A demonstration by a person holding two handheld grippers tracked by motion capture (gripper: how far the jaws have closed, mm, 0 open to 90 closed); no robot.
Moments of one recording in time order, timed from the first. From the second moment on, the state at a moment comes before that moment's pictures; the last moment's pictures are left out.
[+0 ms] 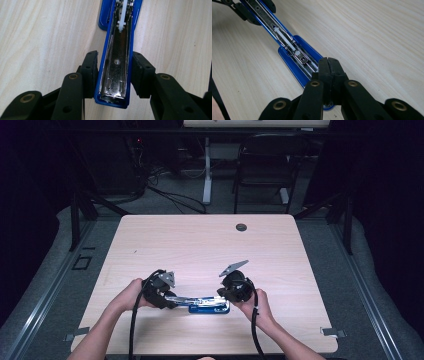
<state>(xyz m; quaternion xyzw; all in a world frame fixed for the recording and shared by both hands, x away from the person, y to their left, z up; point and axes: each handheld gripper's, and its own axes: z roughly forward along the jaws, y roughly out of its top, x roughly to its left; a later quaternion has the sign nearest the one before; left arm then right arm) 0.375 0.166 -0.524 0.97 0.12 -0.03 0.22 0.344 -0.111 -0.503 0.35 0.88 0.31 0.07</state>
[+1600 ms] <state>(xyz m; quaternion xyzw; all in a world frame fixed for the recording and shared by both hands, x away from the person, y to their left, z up) 0.374 0.168 -0.513 0.96 0.11 -0.03 0.25 0.339 -0.047 -0.528 0.30 0.89 0.34 0.06</state>
